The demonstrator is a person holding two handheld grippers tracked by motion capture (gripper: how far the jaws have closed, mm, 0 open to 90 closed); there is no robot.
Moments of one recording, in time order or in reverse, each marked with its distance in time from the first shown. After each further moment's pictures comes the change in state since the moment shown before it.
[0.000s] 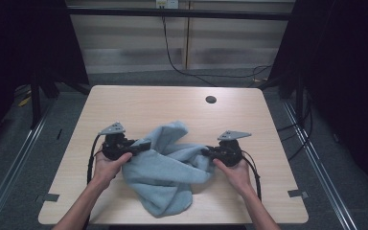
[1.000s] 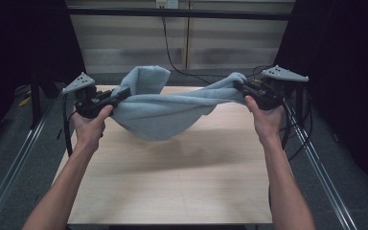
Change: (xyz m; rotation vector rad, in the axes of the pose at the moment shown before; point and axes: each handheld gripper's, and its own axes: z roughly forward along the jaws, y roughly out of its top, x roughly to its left) left arm 0.001 0.106 -0.056 -0.272 0.219 0.068; right arm -0.035 0.146 -0.115 -0.386 -0.249 -0.029
